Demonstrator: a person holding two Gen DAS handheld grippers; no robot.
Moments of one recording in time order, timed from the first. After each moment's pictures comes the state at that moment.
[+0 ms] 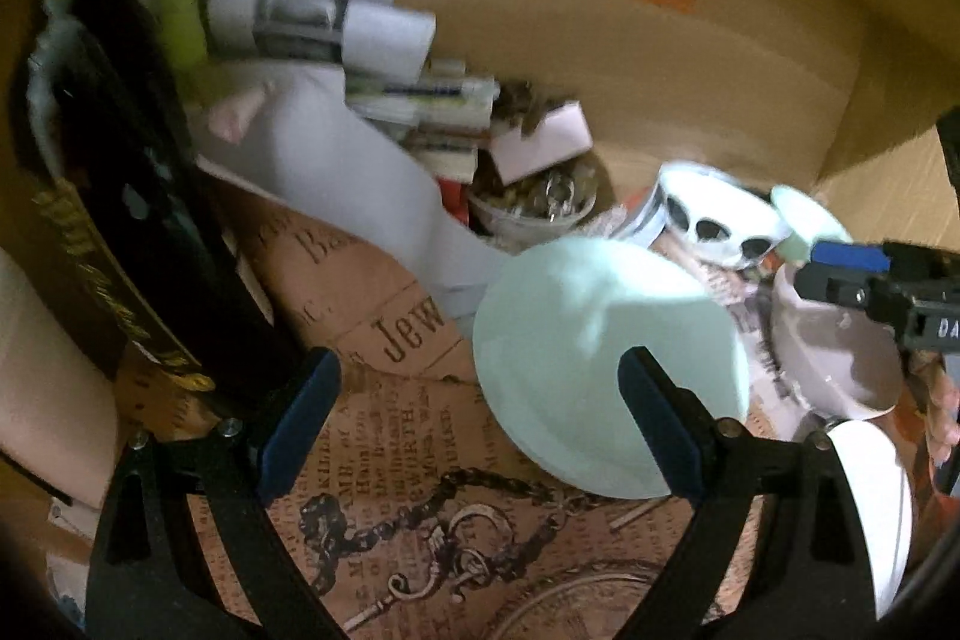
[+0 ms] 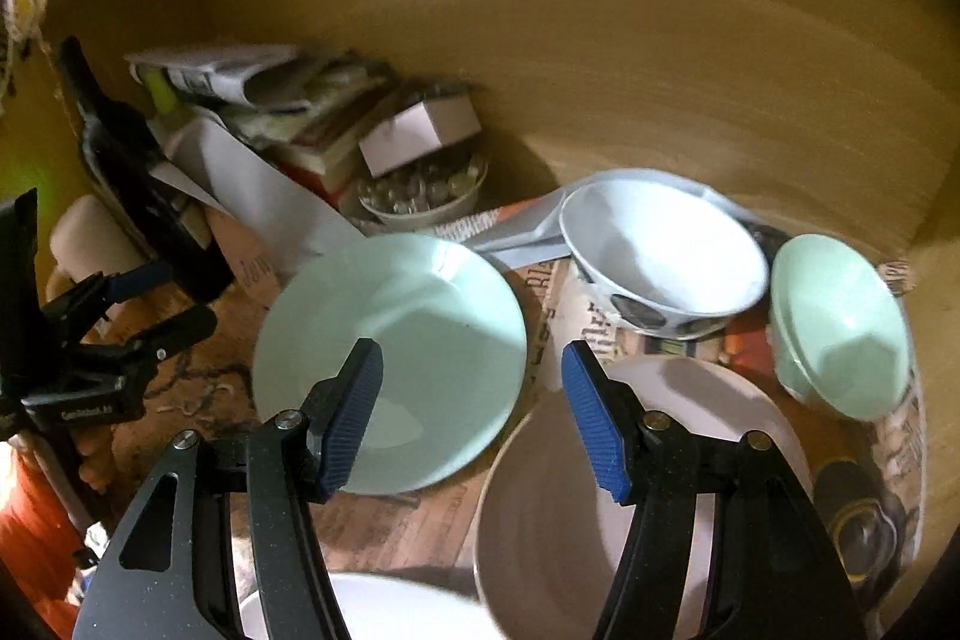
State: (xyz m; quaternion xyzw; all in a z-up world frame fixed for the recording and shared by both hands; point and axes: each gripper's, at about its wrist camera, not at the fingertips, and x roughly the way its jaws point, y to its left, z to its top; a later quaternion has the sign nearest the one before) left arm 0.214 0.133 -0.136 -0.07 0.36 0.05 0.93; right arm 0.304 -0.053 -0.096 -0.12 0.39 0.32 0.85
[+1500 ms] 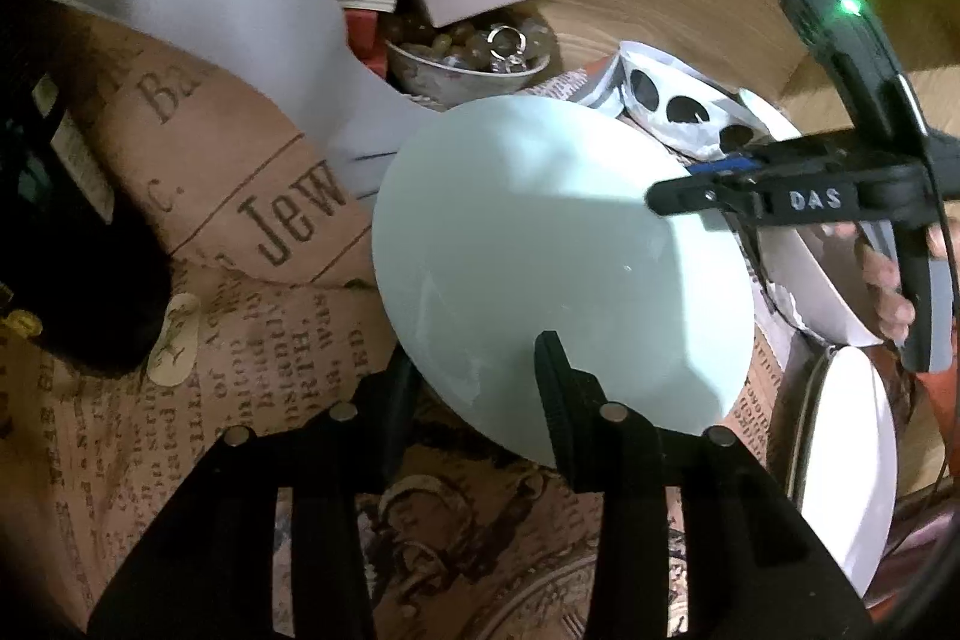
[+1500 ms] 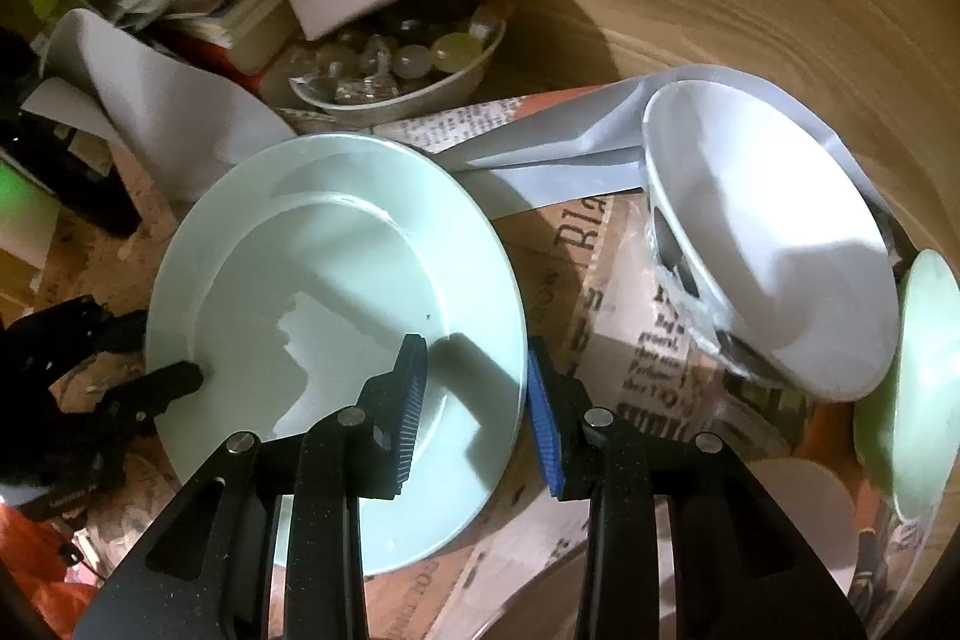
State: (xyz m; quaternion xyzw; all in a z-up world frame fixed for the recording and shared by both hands) left arm 0.246 0.127 -0.192 -0.11 0.45 -0.05 0.88; right arm 0.370 0.005 -0.149 -0.20 0.52 0.31 0.77
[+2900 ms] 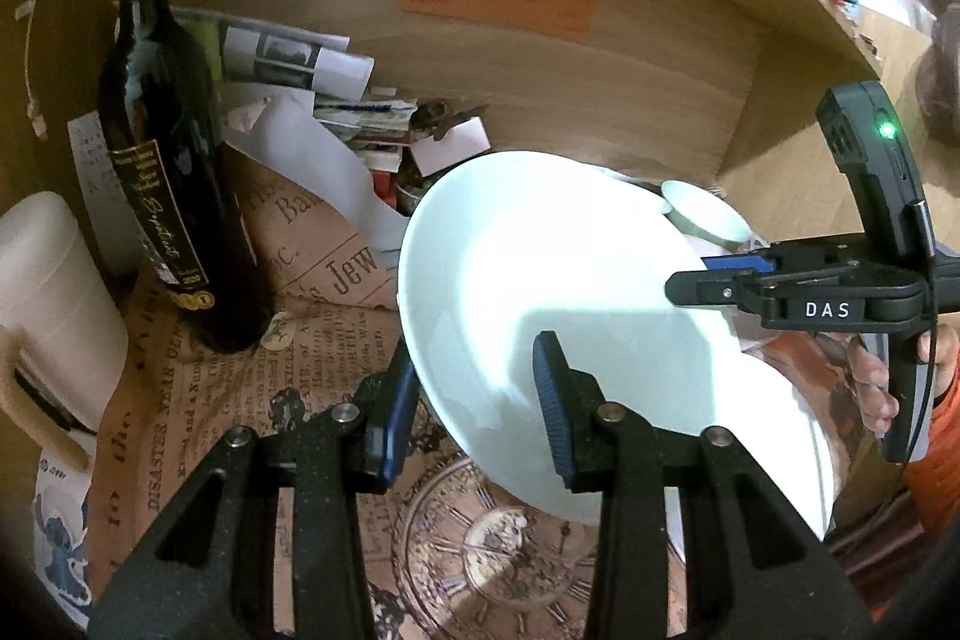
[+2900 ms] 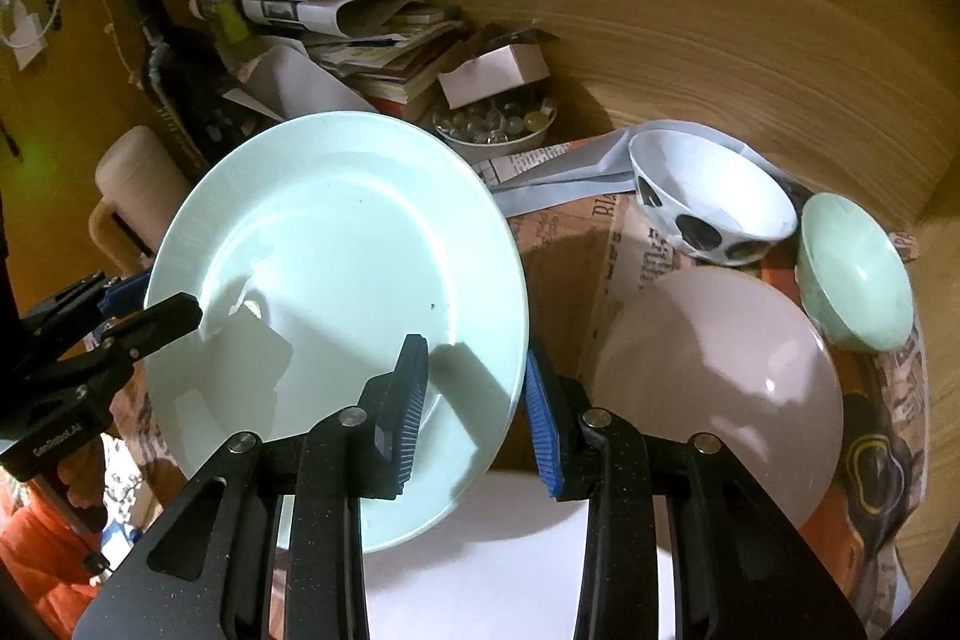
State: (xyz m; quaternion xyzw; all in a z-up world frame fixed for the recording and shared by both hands) left arm 0.121 0.097 -0.105 -0.09 0.31 -0.02 0.95; right arm 0.235 -0.053 -0.082 -0.14 0.42 0.34 0.83
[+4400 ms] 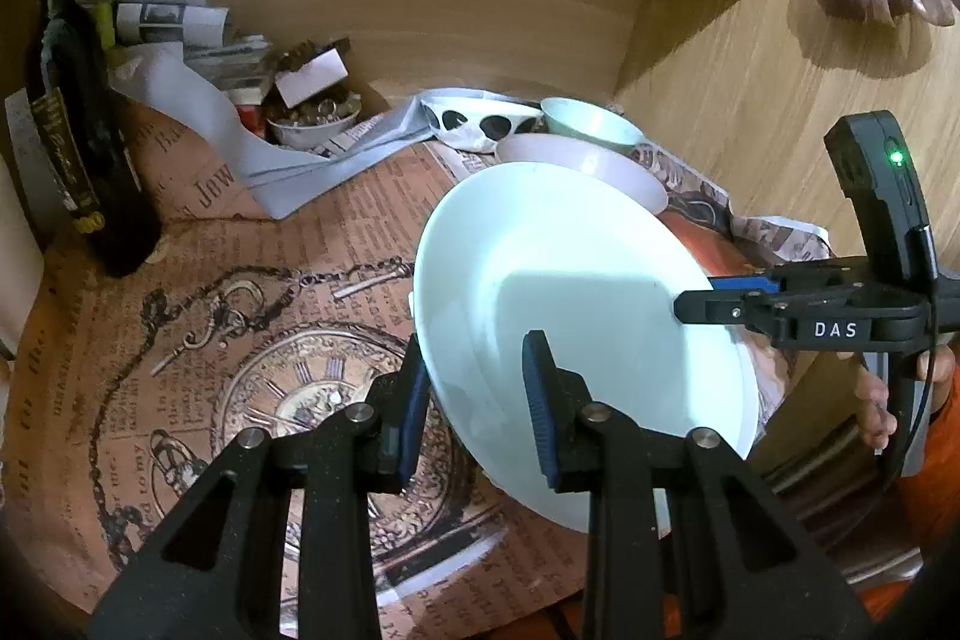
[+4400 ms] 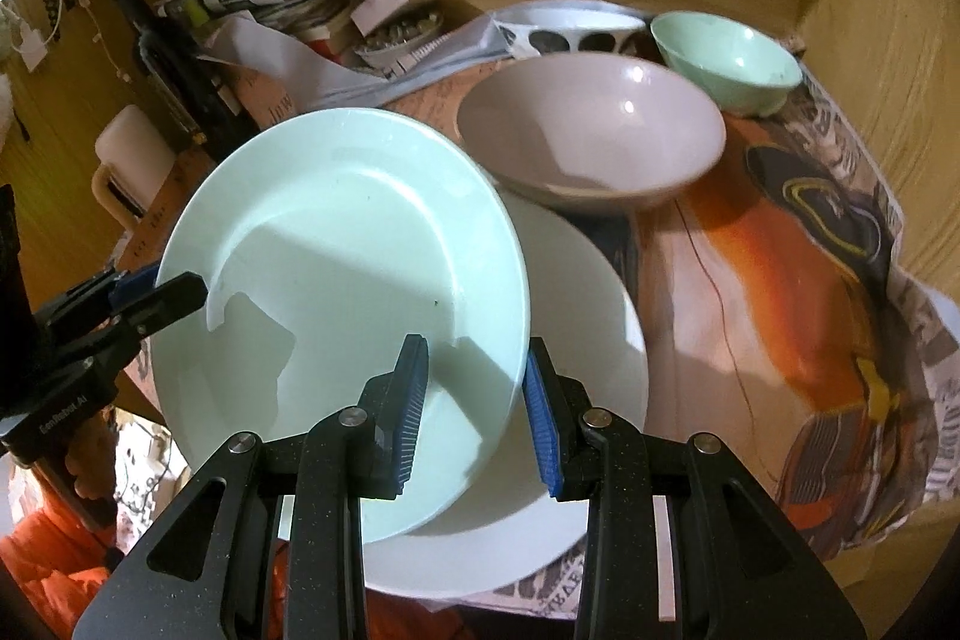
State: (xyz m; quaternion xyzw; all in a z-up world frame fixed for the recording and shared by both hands) left arm 0.074 0.007 -0.130 -0.07 0.34 -0.10 0.93; right arm 0.166 -0.170 -0.125 -0.06 0.45 0.27 0.85
